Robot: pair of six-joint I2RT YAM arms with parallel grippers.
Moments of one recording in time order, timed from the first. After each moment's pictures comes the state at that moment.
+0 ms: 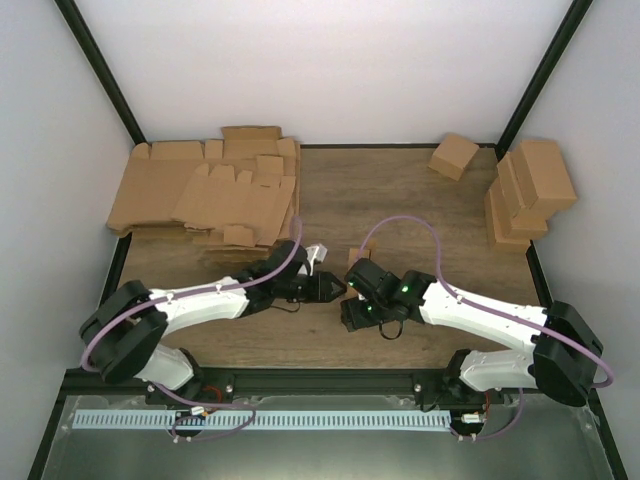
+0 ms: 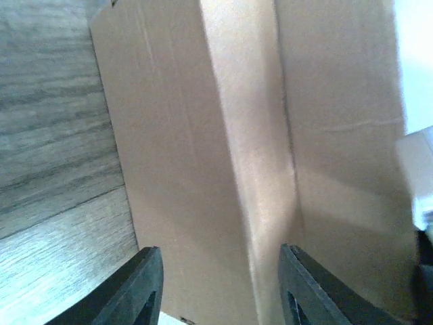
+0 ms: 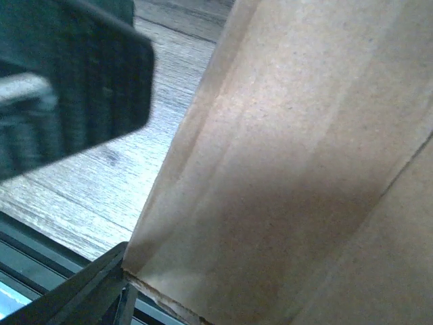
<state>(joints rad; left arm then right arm) -0.88 1.48 0.69 0.14 0.37 -0.88 0.97 1.23 0.78 -0.71 -0.05 0.67</state>
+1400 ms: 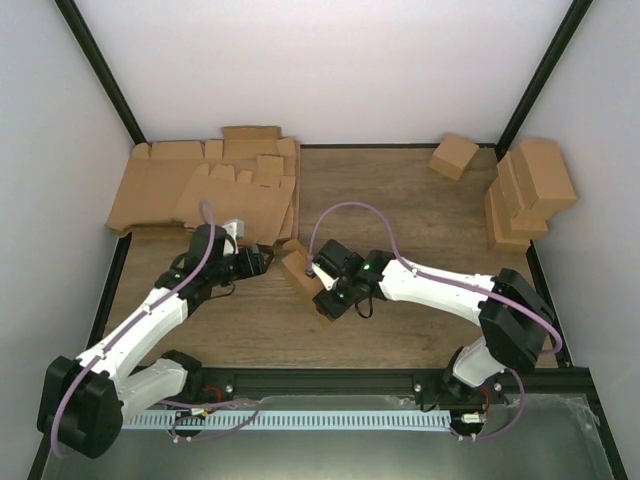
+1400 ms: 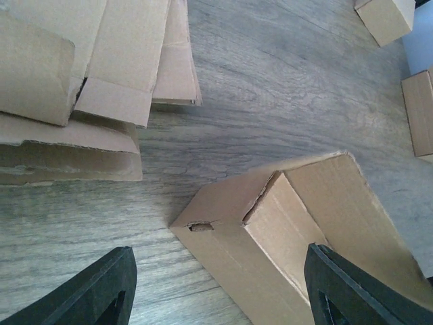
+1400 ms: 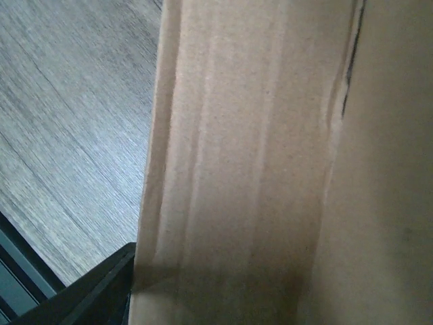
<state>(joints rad) -0.39 1.03 0.60 -0.26 0.26 -0.62 0.98 1.52 1.03 -0.67 -0.08 0.17</state>
